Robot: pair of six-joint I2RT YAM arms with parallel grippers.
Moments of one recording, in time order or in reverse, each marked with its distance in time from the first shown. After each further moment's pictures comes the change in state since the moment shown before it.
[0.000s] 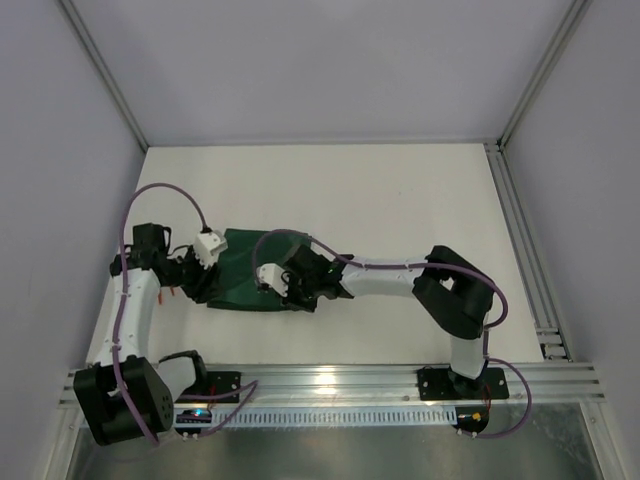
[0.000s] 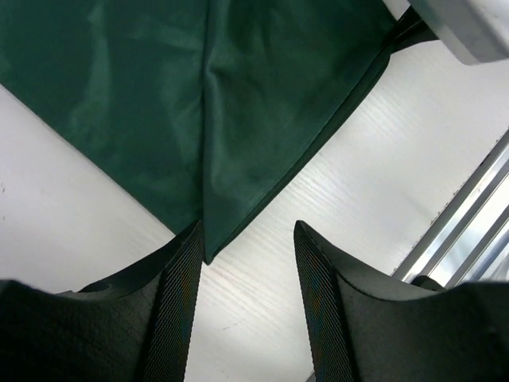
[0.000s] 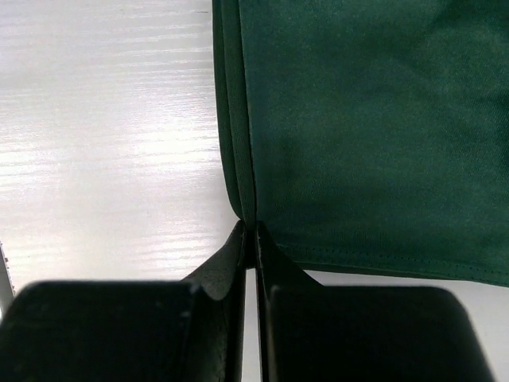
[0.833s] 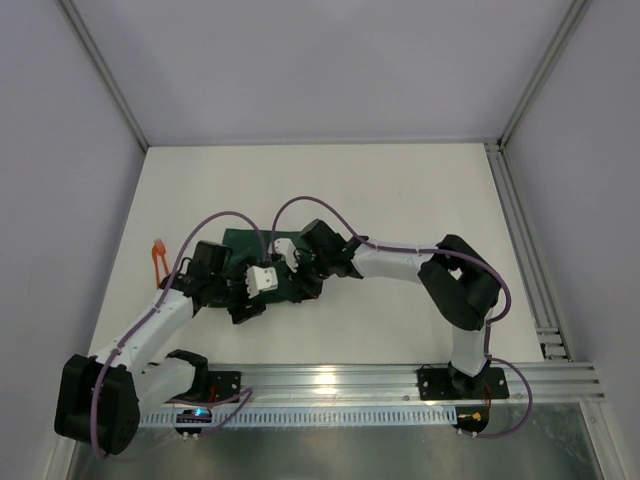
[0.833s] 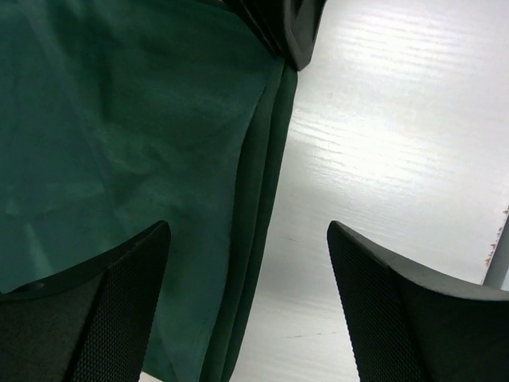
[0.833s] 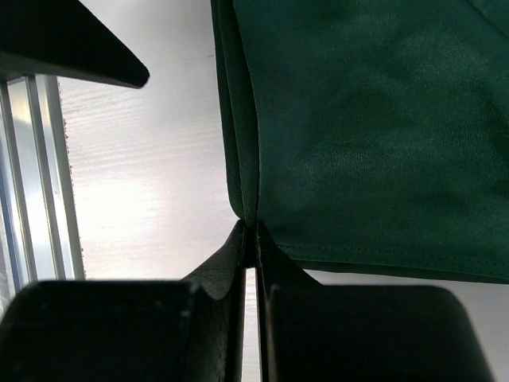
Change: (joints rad) left arm -0.493 -0.051 -0.244 0.431 -0.103 -0.031; right arm -0.155 0.000 0.014 0.020 -0.314 0.134
